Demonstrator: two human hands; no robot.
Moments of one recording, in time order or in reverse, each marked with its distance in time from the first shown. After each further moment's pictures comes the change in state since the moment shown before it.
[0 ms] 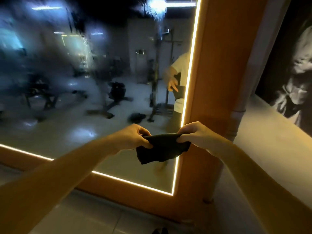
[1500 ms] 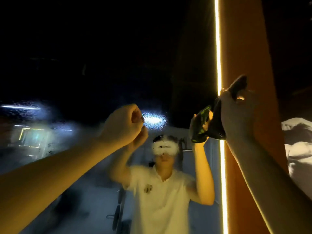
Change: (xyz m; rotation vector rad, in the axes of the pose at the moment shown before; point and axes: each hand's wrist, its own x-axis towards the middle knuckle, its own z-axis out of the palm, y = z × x) left_hand 0.205 0.221 -0.374 0.279 1.075 0.967; right_hand 0.248 -0.319 -0.228 -0.134 1.282 -0.751
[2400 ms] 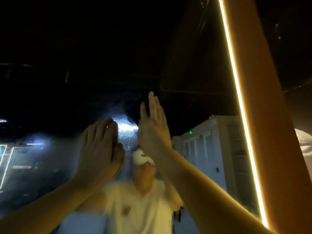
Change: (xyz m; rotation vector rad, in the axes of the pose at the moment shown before) left_hand -0.024 -0.146 -0.025 0.296 0.256 0.293; right_hand -0.047 -0.067 0.227 -0.788 -0.206 -0.444
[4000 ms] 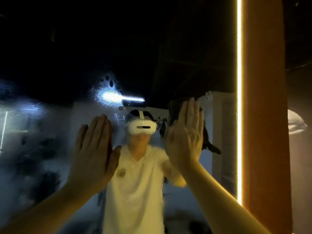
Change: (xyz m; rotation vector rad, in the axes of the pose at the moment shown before) left_hand -0.116 0.029 0.030 0.084 -0.227 -0.030; right_hand -0.137 0.083 0.017 -0.075 0.266 0.315
